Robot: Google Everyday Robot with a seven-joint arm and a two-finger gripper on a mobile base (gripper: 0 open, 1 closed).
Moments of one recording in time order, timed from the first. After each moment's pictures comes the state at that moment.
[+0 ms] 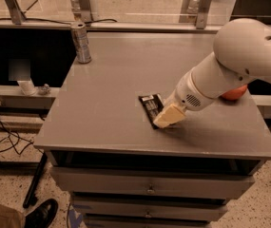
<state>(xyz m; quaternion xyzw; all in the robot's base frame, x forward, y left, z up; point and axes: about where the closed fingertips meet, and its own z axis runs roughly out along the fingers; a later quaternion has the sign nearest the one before) 0.523 -0.096 0.819 -0.51 0.82 0.12 0.23</state>
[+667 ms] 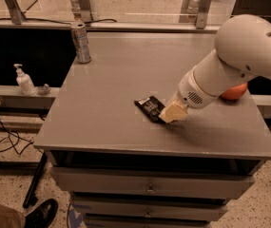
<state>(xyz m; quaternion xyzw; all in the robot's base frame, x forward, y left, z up) 0.526 -0.102 0.824 -0.50 0.83 0.12 0.23</state>
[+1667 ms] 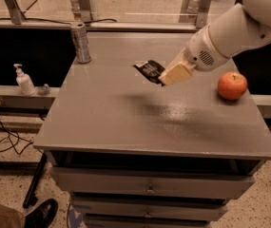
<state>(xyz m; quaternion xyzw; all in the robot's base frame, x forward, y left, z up) 0.567 -0.093 0.916 -0.51 0.79 0.15 0.31</state>
